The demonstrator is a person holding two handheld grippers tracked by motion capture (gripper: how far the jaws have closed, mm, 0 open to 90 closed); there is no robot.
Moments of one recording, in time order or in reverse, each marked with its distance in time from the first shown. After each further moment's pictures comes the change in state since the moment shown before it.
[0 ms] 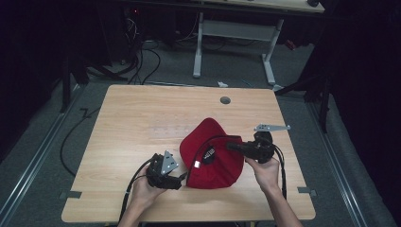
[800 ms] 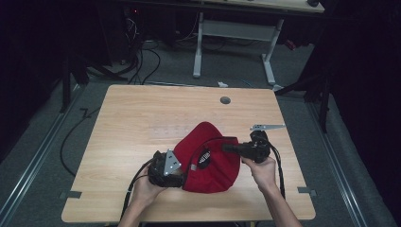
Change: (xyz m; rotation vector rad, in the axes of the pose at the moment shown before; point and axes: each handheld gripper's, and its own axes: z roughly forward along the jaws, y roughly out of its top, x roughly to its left) left arm -0.007 0.009 -0.001 -0.050 -0.008 0.066; right arm -0.002 0.000 0.011 0.041 0.083 0.048
